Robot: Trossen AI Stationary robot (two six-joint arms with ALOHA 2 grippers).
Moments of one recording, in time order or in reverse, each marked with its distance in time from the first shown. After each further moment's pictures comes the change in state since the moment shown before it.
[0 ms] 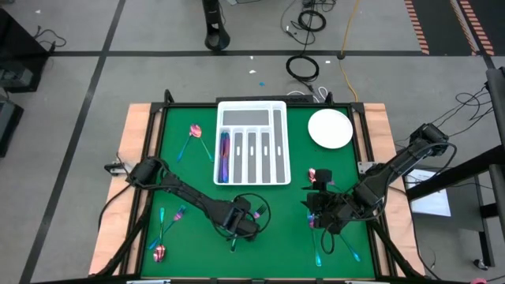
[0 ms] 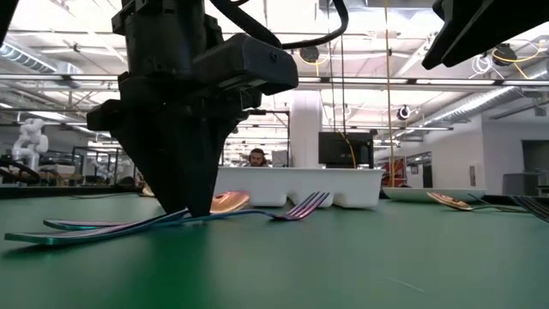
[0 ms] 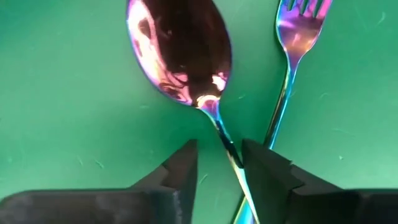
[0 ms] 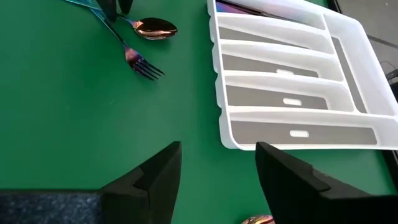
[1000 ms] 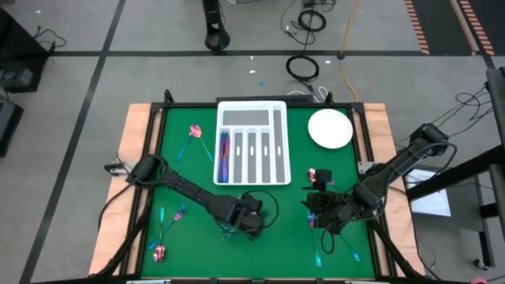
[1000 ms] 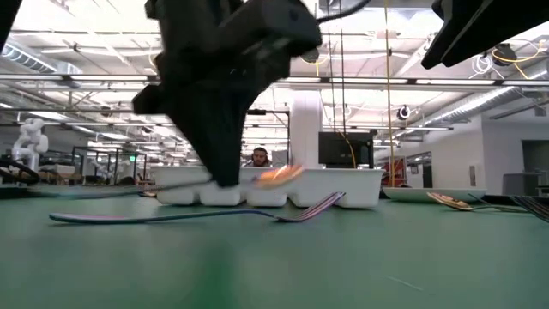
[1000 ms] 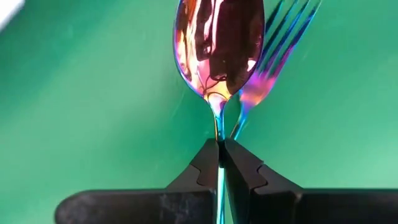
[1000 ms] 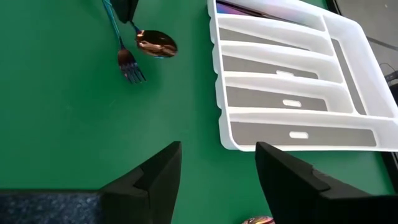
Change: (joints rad) left arm 0.032 -0.012 0.075 -0.012 -0.042 0.188; right arm 0.000 0.000 0.000 0.004 0.001 -0.009
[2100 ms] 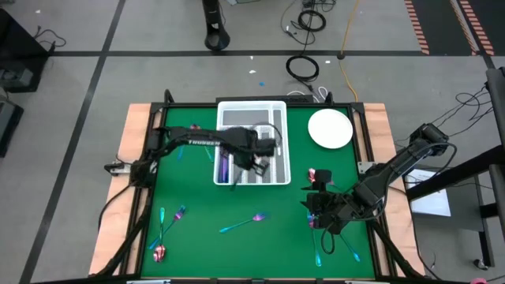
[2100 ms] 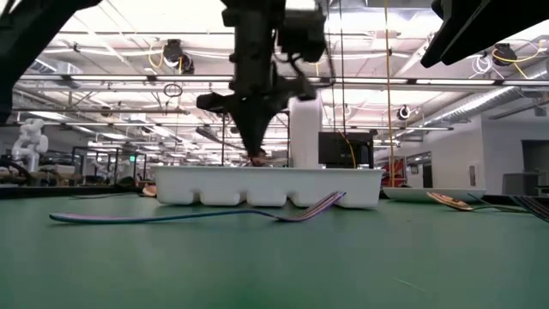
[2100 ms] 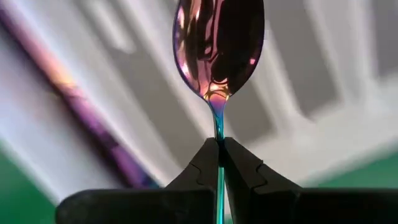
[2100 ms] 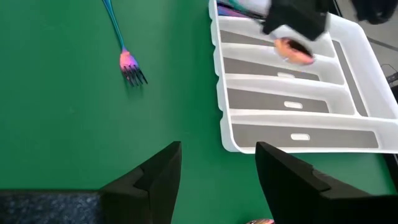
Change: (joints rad) left arm 0.511 -0.001 0.193 -0.331 0.148 0.186; right arm 0.000 0.000 0.000 0.010 -0.001 -0.003
